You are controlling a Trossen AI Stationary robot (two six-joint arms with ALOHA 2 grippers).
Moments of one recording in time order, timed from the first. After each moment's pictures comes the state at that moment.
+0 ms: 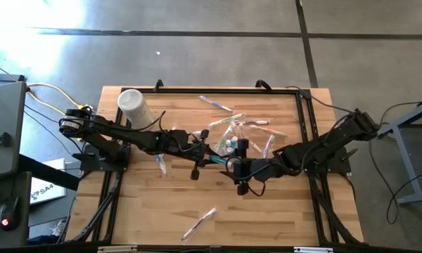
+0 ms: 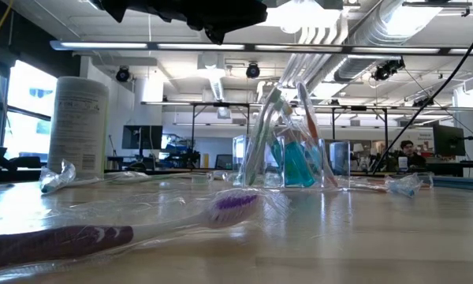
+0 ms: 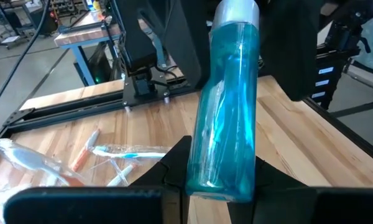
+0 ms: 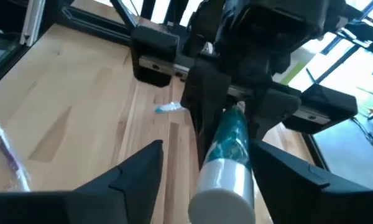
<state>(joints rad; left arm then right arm) -0.11 1.47 0.93 0.37 0.04 0.15 0.41 1.47 1.18 -0.21 0.53 -0.10</state>
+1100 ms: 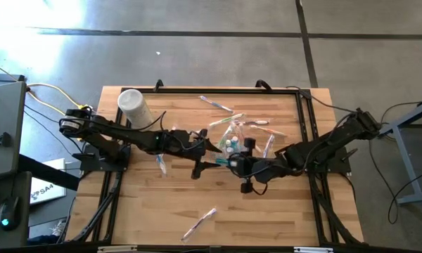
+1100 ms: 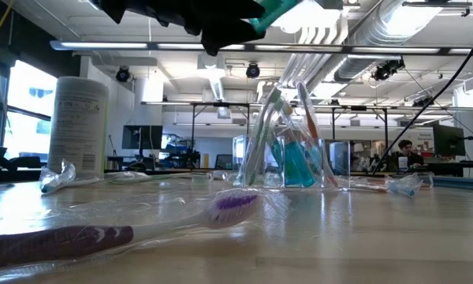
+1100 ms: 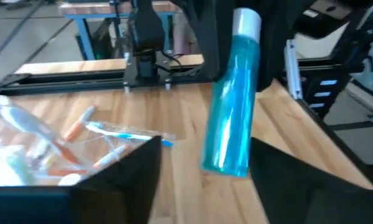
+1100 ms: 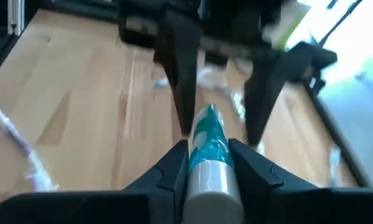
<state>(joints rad) -0.11 1.48 0.93 0.33 0.01 0.01 0.43 1.44 1.18 -0.37 0.56 0.09</state>
